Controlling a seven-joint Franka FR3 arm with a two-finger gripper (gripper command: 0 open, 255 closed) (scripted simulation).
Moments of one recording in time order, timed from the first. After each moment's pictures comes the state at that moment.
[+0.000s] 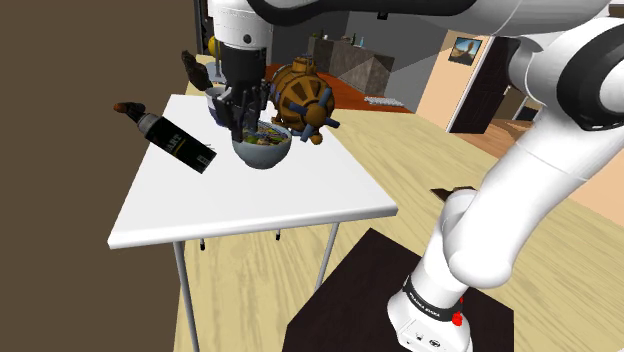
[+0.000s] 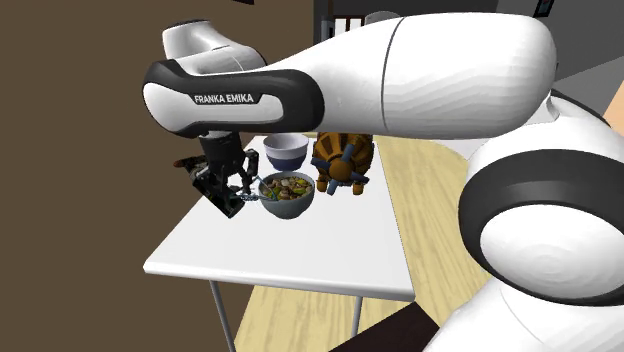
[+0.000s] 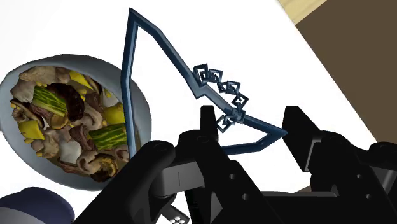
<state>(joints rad) 0.21 -0.18 0.26 -1.84 -0.08 1.68 0.26</state>
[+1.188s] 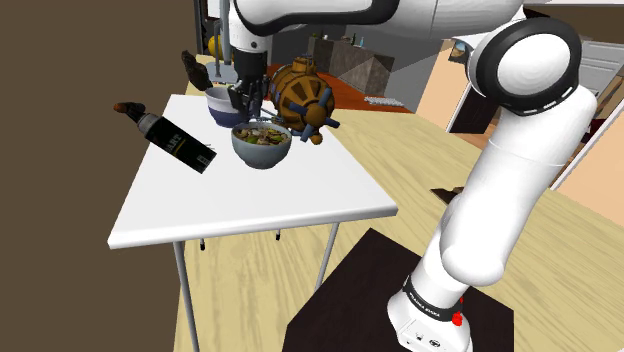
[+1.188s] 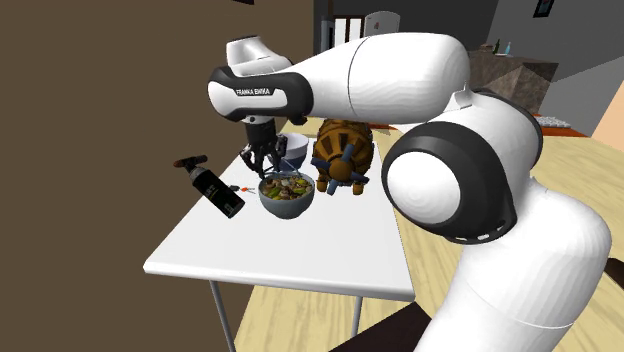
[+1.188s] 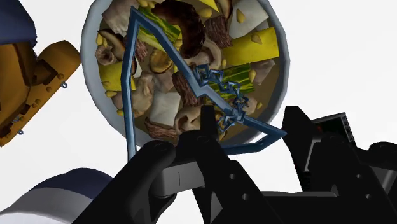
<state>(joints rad) 0.10 0.03 0.13 -1.68 -0.13 1.74 0.03</state>
